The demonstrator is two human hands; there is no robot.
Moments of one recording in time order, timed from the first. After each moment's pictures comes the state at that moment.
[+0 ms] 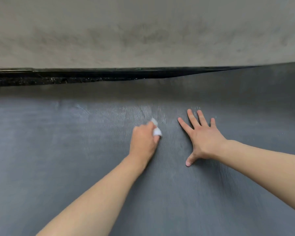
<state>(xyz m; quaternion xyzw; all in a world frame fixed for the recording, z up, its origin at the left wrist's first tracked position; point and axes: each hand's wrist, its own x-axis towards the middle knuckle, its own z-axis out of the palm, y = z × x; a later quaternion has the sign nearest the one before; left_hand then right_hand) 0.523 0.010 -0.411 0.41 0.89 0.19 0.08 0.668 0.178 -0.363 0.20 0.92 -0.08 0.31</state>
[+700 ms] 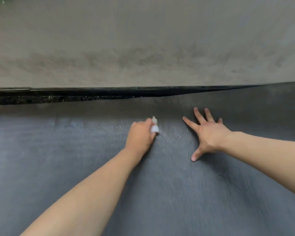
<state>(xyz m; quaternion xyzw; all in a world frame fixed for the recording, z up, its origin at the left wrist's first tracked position) 0.457 0.072 -0.418 0.47 0.87 0.14 0.04 0.629 0.254 -0.352 0.24 0.91 -0.12 0.33</state>
